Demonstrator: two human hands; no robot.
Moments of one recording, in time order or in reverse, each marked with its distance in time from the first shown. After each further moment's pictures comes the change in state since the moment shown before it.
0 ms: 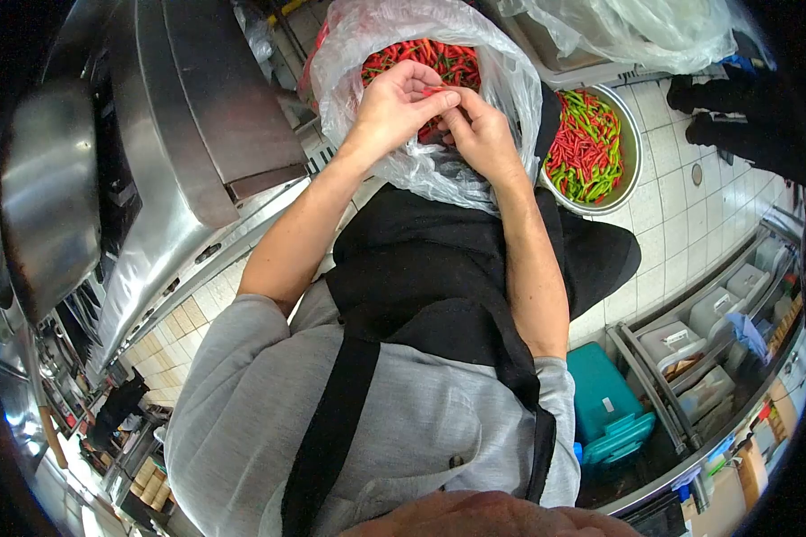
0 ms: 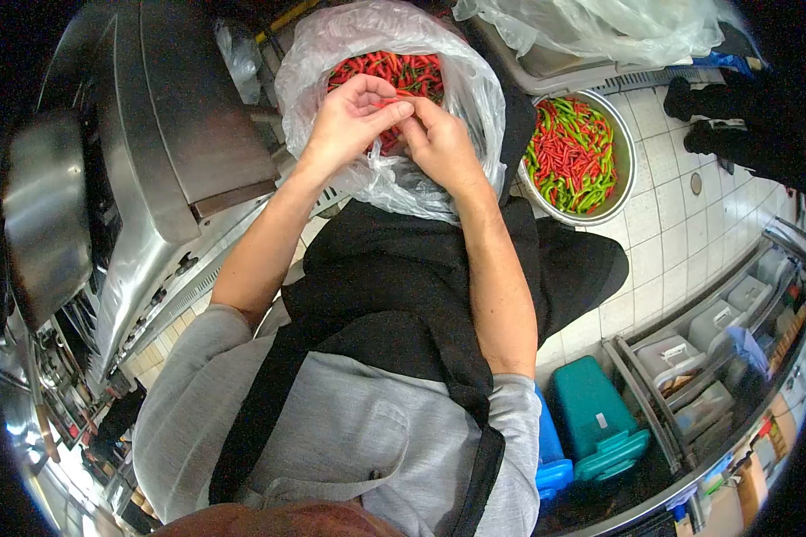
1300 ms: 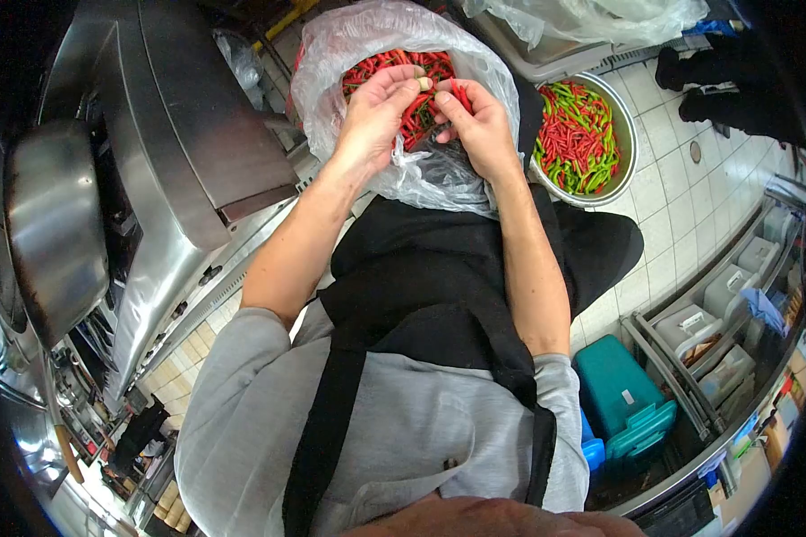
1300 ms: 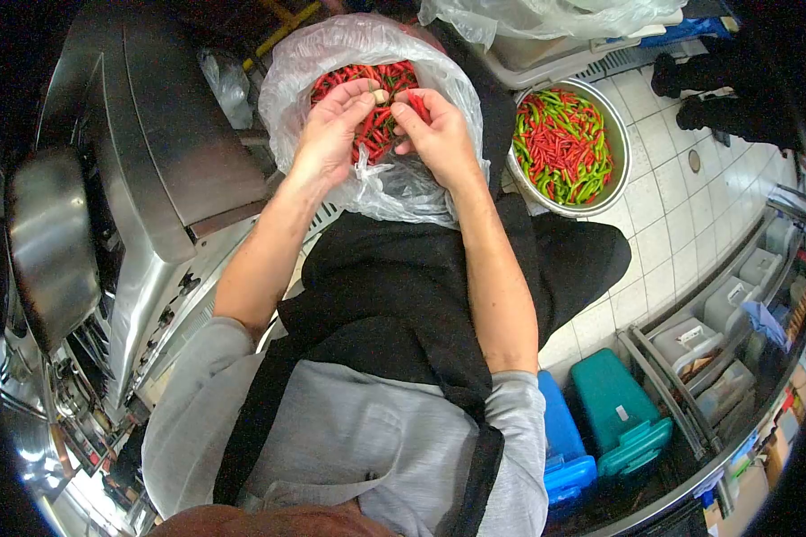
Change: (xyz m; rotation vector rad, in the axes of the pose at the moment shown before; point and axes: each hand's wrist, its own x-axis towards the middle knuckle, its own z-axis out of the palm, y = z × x) left_hand 0.004 0.008 0.015 -0.409 0.026 -0.122; right_hand 0.003 -0.006 -0.013 0.596 0.154 0.249
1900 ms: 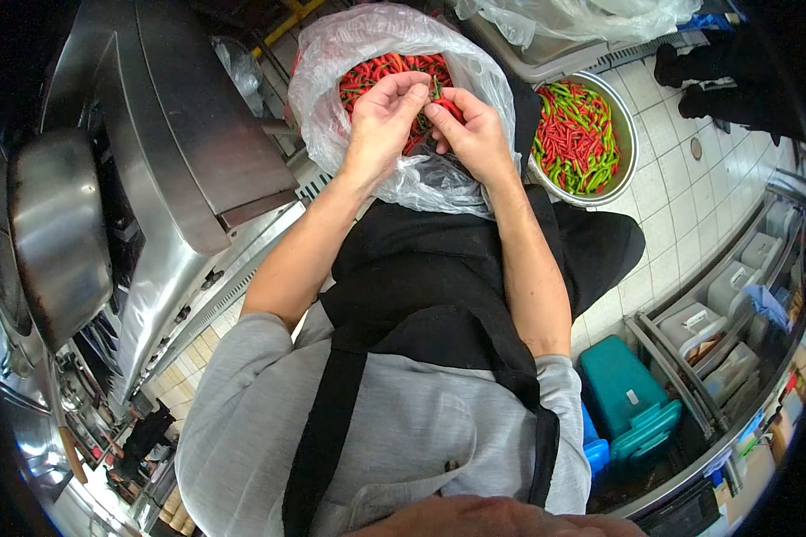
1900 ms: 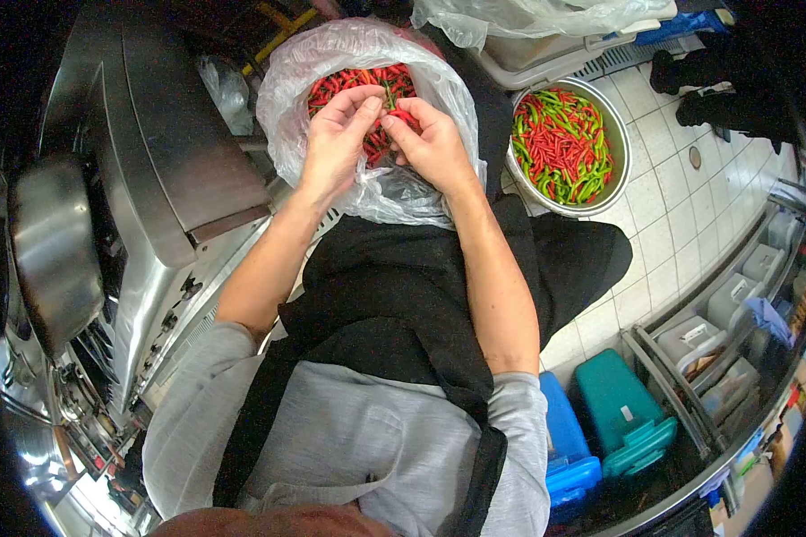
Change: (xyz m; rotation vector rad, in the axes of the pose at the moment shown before) left_hand -0.009 -0.003 0.014 0.067 -0.006 0.207; right_hand -0.006 0.000 0.000 -0.095 -0.052 -0.038
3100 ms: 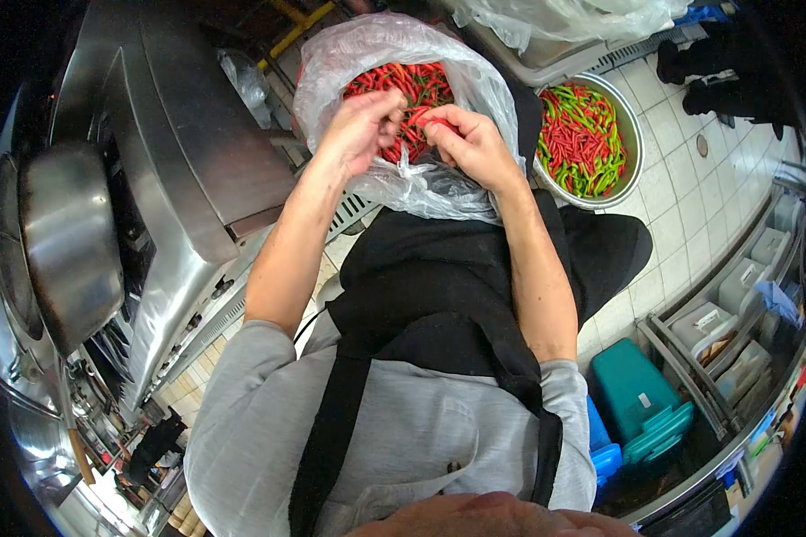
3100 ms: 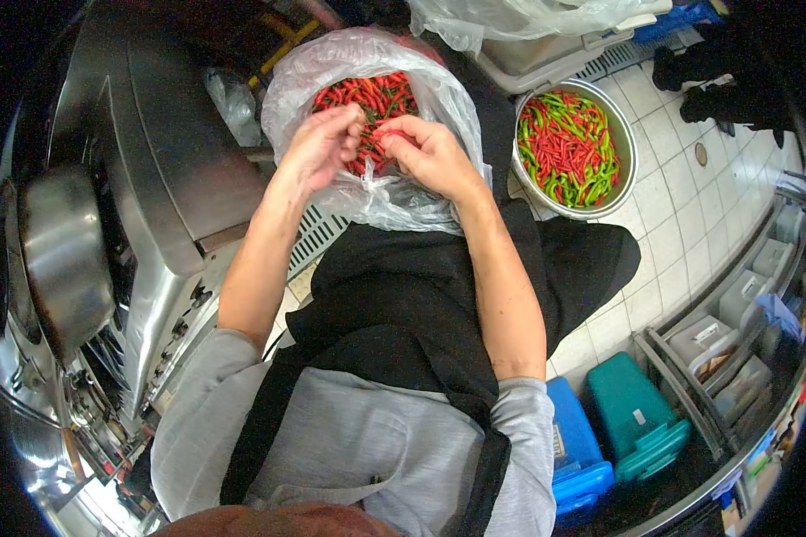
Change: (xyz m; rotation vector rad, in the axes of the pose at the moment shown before) left_hand 0.023 0.016 -0.050 -0.035 -0.100 -0.527; right_hand -0.003 -0.005 -0.008 -0.104 -0.211 -0.025
